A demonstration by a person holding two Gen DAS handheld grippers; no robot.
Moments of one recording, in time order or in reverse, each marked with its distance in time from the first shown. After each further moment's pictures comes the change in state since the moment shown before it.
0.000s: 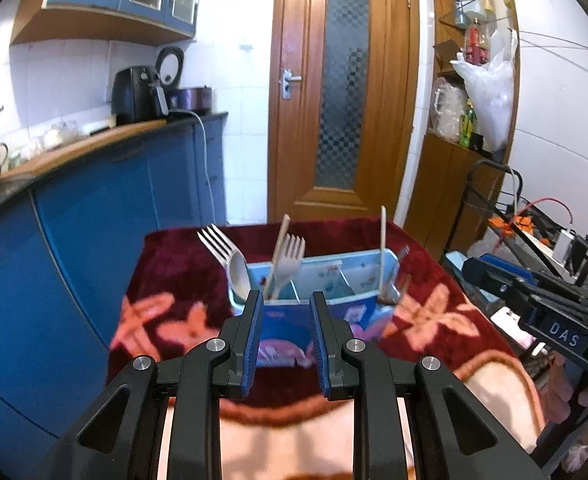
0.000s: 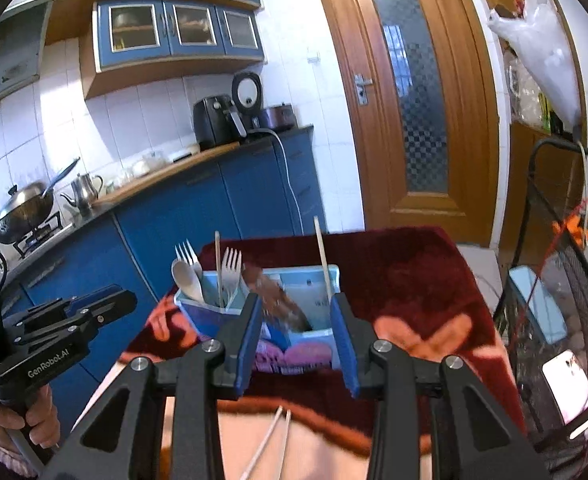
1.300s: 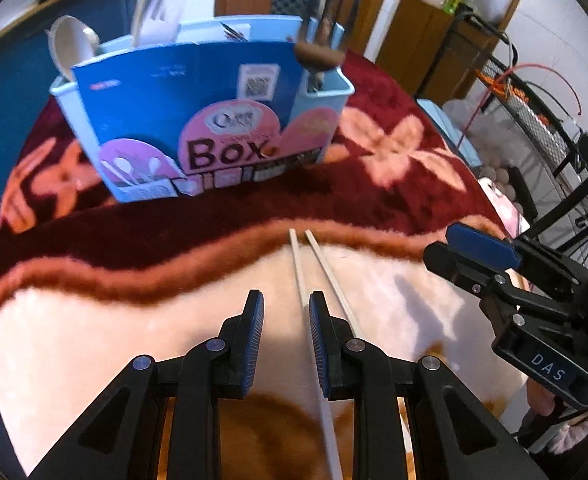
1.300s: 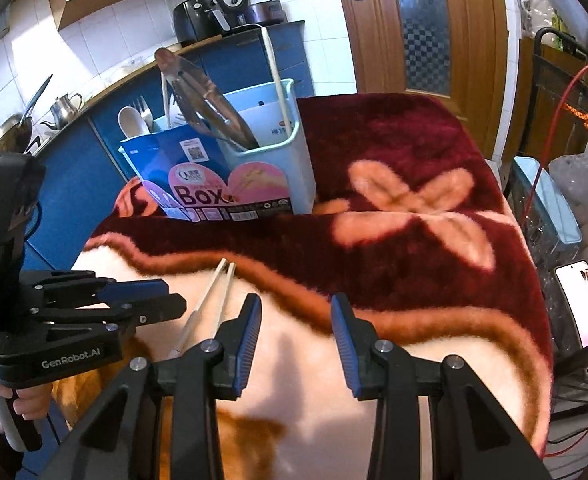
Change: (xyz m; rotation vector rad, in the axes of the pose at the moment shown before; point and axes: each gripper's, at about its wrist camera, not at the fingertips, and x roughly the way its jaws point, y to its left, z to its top) left arm 0.104 -0.062 -0.089 0.017 0.567 -0.154; right arm 0.033 -0.047 -0.090 0.008 0.362 0.002
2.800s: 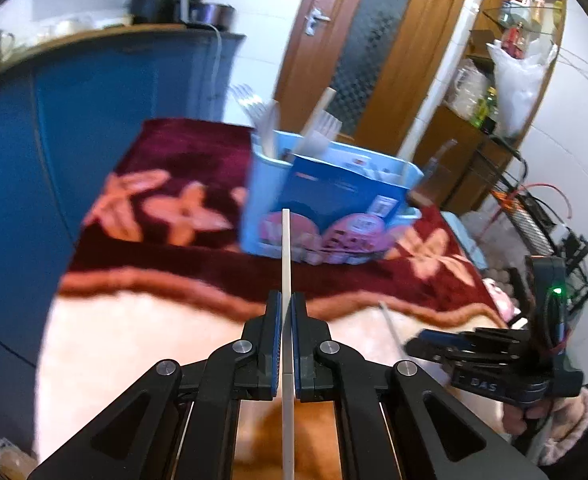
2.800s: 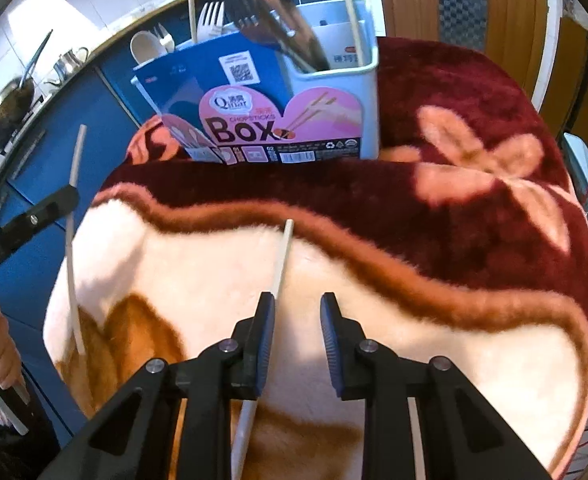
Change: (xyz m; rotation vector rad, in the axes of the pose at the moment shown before) left arm -0.089 0.092 -0.039 -0.200 -0.382 0.042; right arm 0.048 0.045 0.002 -0.045 0.219 0.046
